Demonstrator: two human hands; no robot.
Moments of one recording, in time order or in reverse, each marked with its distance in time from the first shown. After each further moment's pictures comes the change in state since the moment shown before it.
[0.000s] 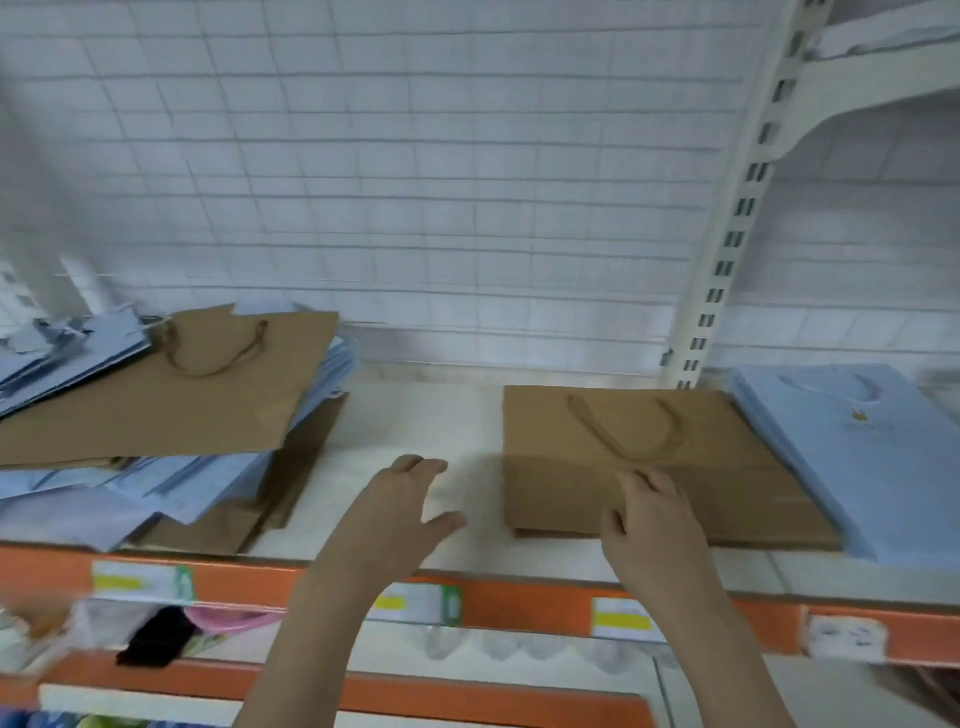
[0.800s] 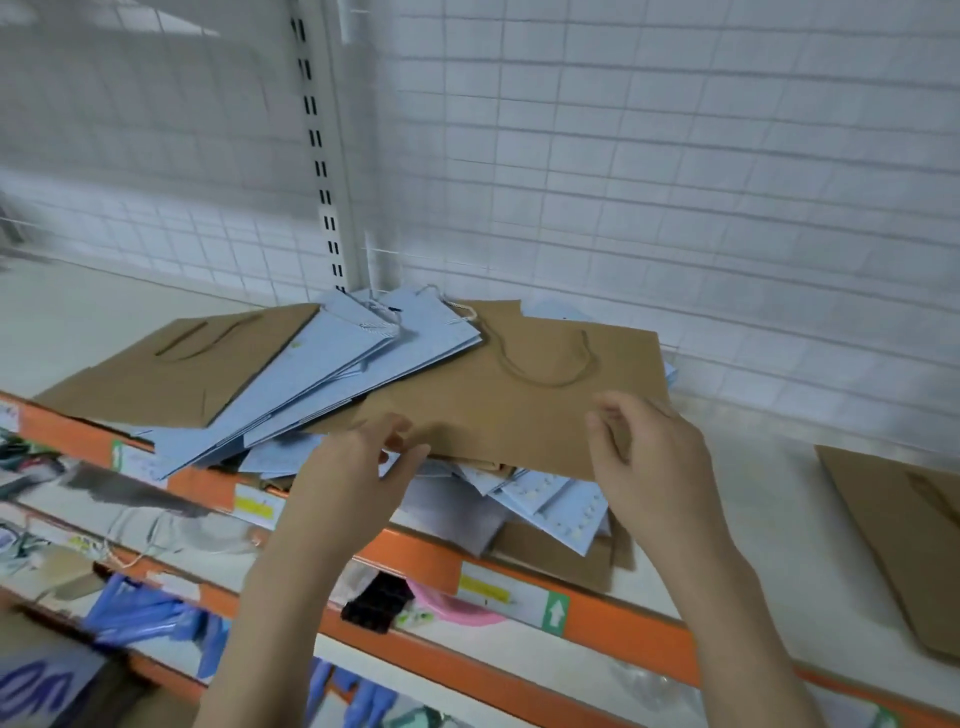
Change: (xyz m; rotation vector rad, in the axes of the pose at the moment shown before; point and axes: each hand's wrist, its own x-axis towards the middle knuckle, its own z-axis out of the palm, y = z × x) left_hand -0.075 -0.276 -0.171 -0.031 0.452 -0.228; right_hand 0.016 -0.332 0.081 0.290 0.238 -0.415
